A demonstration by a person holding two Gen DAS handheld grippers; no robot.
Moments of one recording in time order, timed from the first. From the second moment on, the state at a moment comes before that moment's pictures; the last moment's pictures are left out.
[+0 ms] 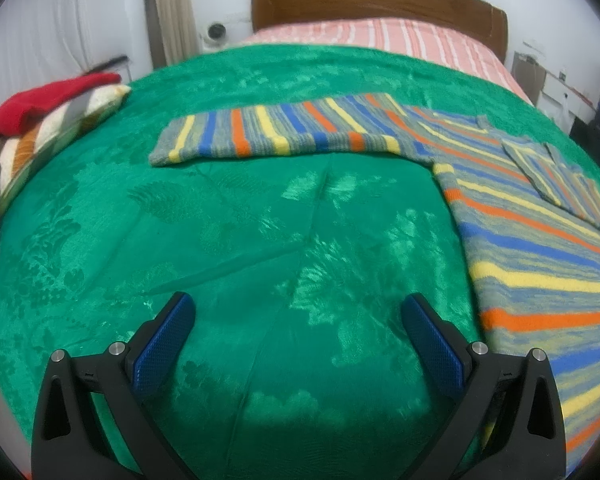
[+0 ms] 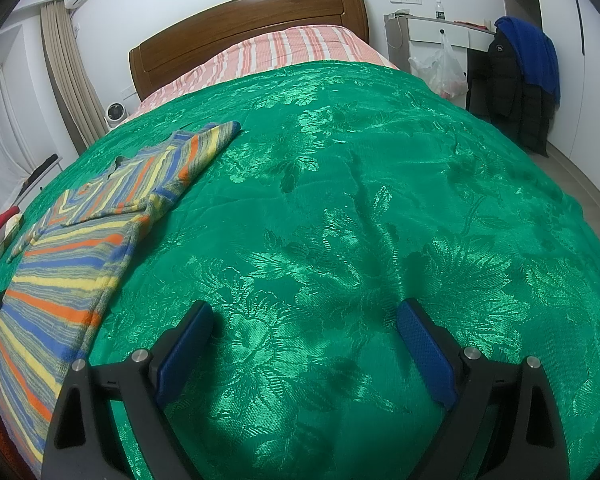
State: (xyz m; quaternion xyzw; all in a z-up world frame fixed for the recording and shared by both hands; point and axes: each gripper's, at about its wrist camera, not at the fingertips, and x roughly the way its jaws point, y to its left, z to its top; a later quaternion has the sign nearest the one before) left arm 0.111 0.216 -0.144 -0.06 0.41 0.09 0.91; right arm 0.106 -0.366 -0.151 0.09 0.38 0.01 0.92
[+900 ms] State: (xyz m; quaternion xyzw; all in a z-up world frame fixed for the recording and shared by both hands) left arm 0.264 0.363 -0.091 -0.18 0.46 0.09 0.86; right arm 0.104 -0.369 -0.153 0.09 0.38 0.00 0.92
